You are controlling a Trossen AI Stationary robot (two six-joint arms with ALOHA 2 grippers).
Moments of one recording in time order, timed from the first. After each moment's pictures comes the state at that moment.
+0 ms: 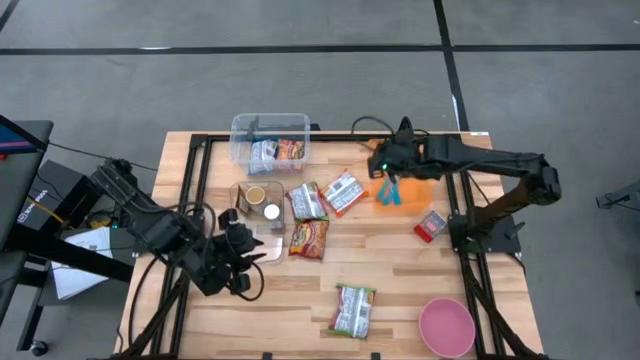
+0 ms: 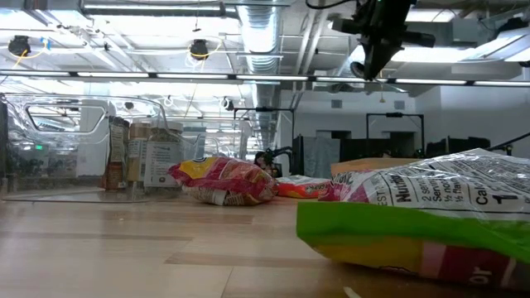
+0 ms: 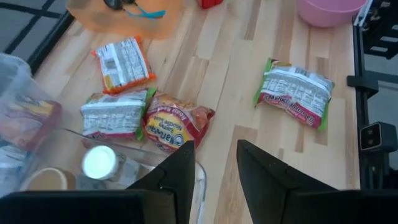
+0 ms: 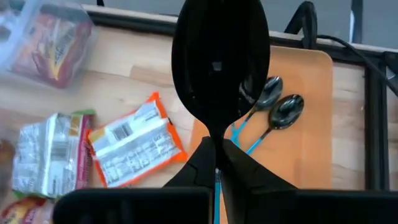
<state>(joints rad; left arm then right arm) -0.69 1.35 1.43 -1.11 -0.67 -0.75 -0.16 1.44 1.43 -1.25 0.55 1.13</state>
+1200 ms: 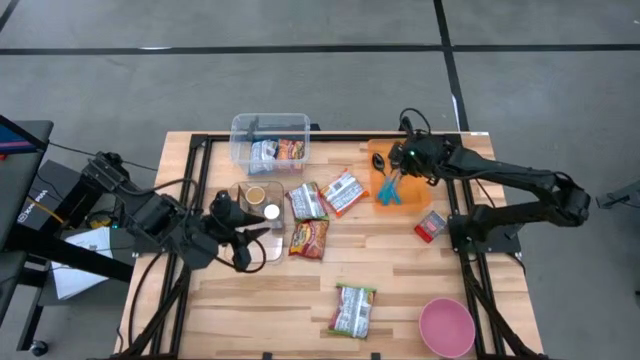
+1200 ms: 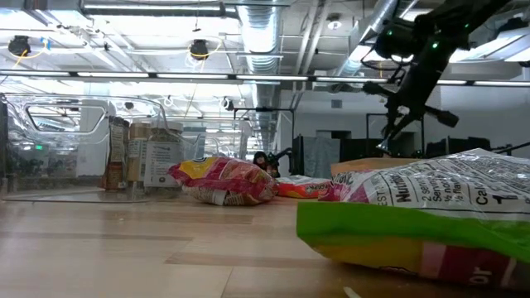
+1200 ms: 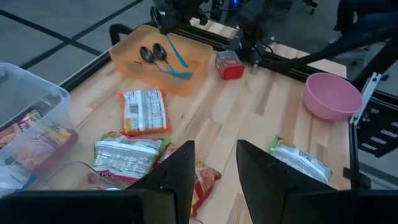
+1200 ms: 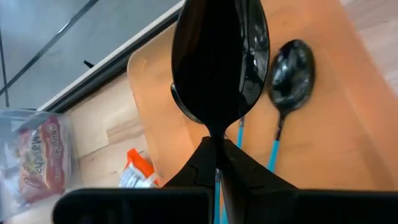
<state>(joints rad) -0.63 1.20 1.34 -0.90 -0.84 -0.77 -0.57 1.15 0.74 -0.57 0.30 1.36</state>
